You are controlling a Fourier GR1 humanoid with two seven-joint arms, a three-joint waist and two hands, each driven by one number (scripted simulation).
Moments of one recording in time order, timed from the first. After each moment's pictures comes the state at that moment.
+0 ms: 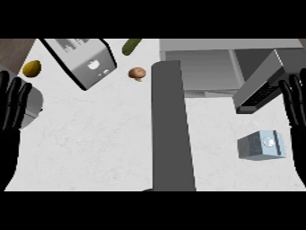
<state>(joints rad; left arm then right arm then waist) 0.01 0.11 0.03 -2.10 0.02 -0.02 0.02 -0.01 -0.10 0.02 -2.10 -0.02 -0.01 0.02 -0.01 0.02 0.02</state>
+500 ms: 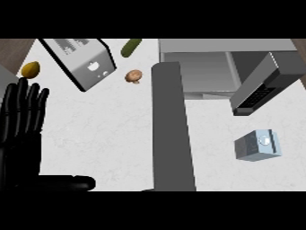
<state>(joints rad) 0.05 0.02 -0.07 -2.07 0.00 0.10 0.00 0.22 -0.26 -0.20 -2.25 -0.39 0.28 -0.01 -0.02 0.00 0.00</state>
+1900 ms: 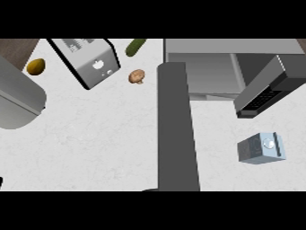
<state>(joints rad) 0.75 0.05 -0.04 -2.28 0.22 -0.16 -0.37 0.42 -0.05 -0.35 -2.20 -0.18 0.58 -0.23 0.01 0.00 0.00</state>
